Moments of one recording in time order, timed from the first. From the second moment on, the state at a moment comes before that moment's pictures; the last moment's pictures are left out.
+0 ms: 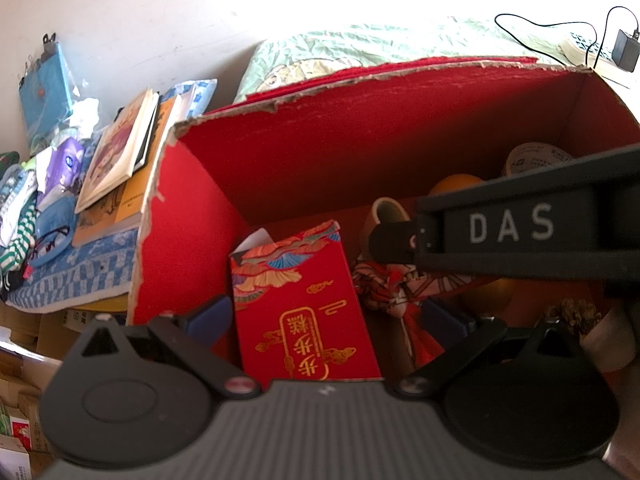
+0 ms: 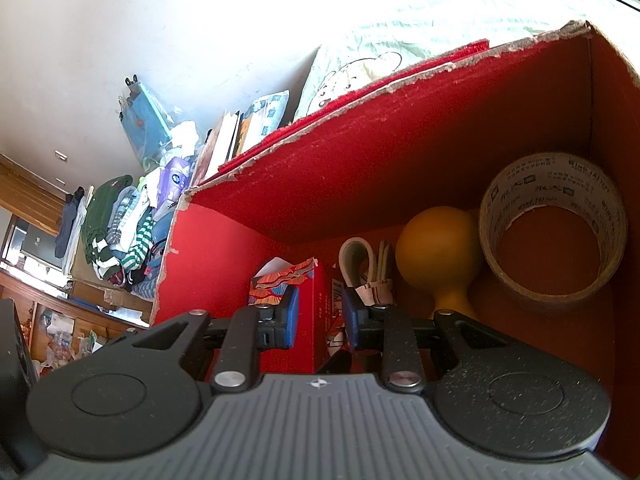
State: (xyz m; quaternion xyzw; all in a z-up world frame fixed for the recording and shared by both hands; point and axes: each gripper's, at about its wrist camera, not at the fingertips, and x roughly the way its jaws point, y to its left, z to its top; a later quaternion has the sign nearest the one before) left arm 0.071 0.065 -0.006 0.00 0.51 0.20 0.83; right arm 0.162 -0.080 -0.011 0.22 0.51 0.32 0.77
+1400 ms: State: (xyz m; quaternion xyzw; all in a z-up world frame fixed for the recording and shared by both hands) left arm 0.068 0.065 0.002 -0.02 0.51 0.22 0.83; right arm 0.156 -0.109 0.011 0.20 0.47 0.27 0.82
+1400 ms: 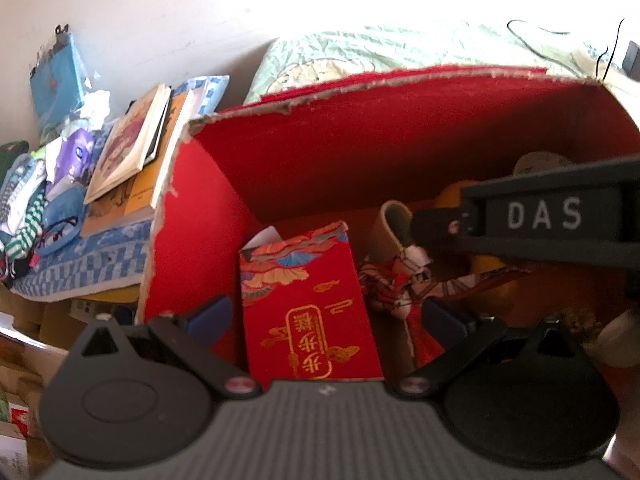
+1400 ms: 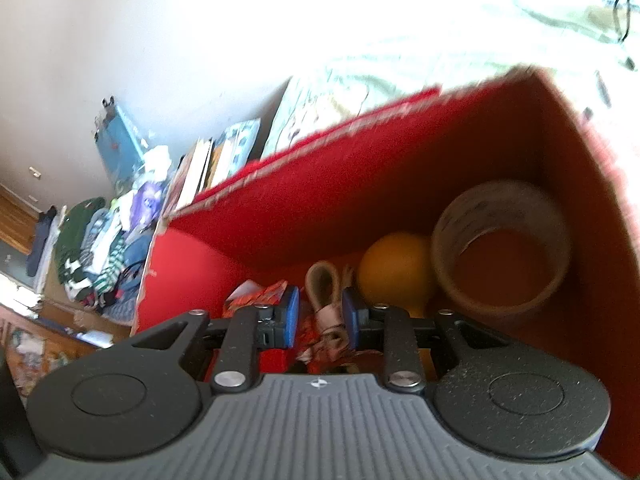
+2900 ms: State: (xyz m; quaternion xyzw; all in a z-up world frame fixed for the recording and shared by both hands) left arm -0.030 0.029 0.072 -0.07 0.44 0.21 0.87; right arm 0.029 -0.161 0.071 0.10 0.32 0.19 0.92
